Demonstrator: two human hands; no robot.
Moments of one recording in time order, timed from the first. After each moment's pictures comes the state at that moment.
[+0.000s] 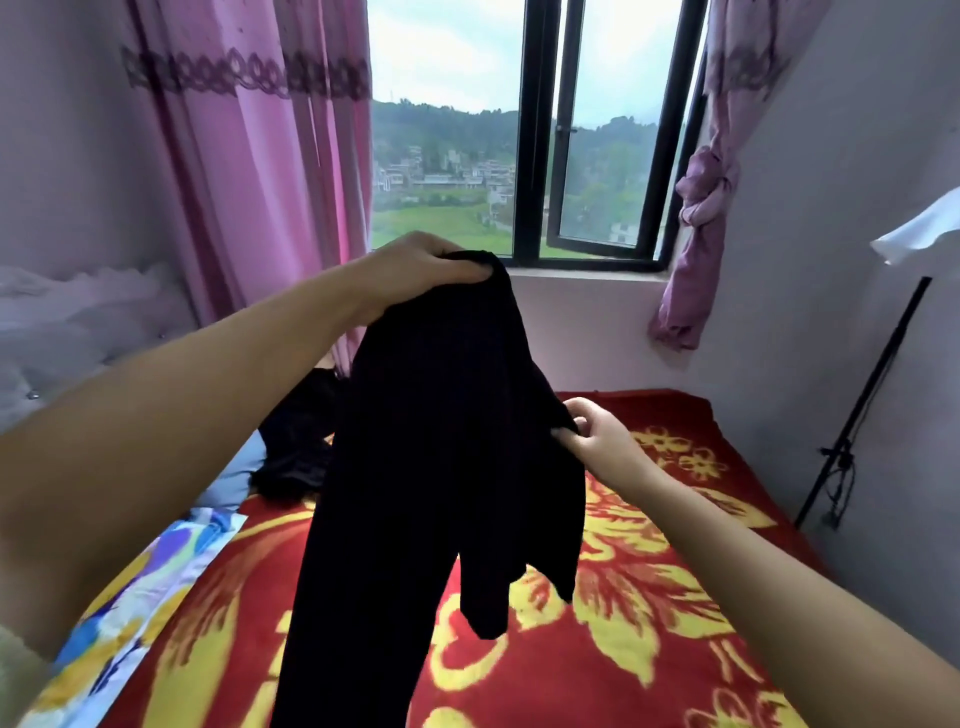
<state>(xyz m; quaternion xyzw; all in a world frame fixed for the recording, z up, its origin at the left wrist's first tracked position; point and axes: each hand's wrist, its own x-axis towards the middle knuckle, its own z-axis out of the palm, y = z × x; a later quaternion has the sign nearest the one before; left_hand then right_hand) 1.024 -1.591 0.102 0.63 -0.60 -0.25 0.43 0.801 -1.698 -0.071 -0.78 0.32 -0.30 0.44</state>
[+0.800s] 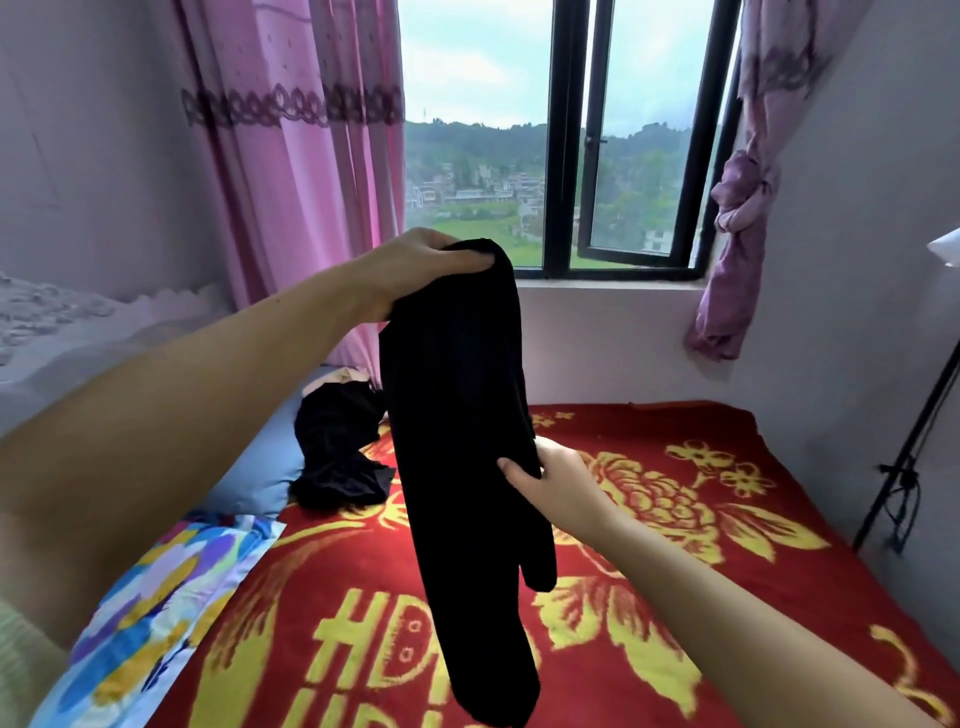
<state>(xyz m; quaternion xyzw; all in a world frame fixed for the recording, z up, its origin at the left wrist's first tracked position) 1.049 -1.583 0.118 0.62 -0.58 -0.27 0.46 0.855 -1.655 -0.092 -0.82 0.22 -0.30 0.43</state>
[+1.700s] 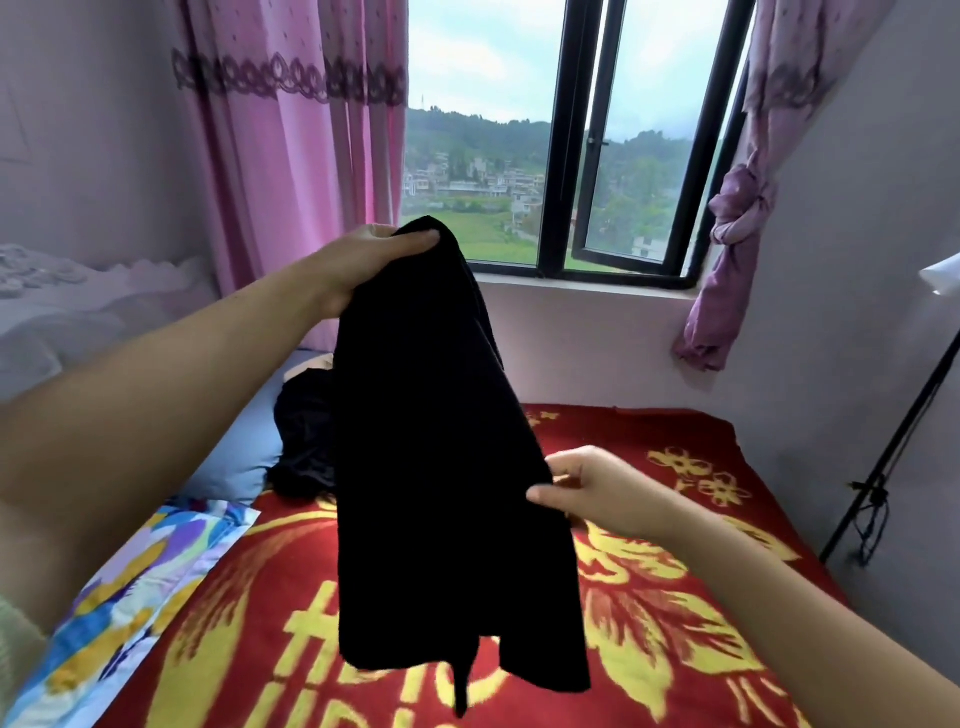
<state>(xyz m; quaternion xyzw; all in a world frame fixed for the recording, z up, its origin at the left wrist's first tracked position) 1.099 -1.583 0.100 0.58 -0.51 -0.30 0.56 0.807 -1.656 -0.041 -0.91 0.17 -0.11 0.37</state>
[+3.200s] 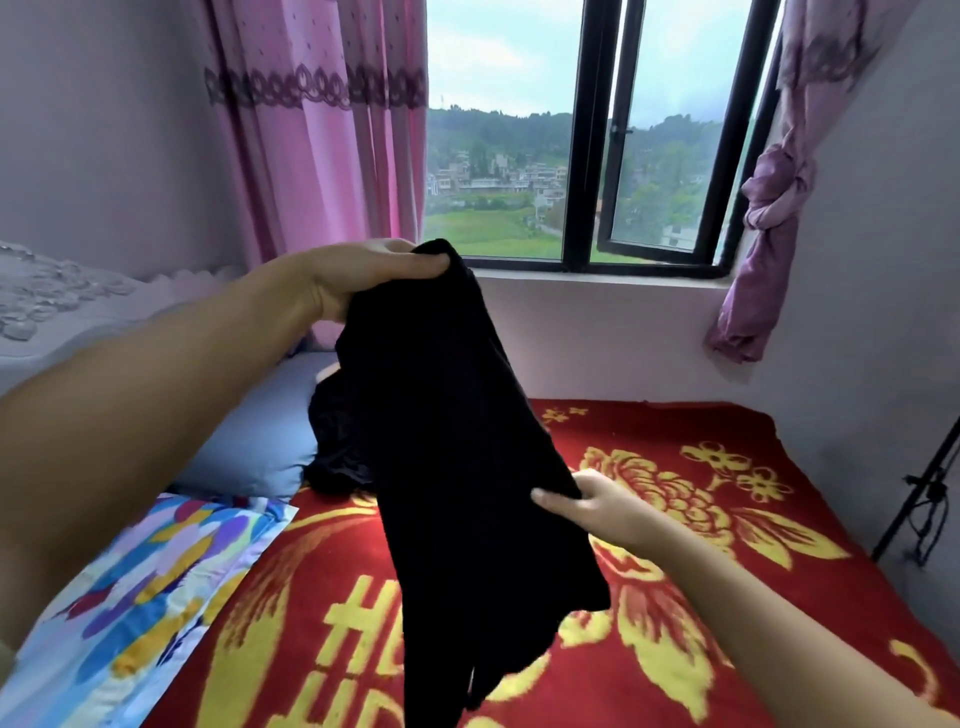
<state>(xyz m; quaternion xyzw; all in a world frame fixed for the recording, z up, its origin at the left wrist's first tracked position) 1.090 -1.545 0.117 0.59 -0.60 -0.38 0.39 0.832 -1.657 -0.085 -0.84 0.22 -0.11 0.49</state>
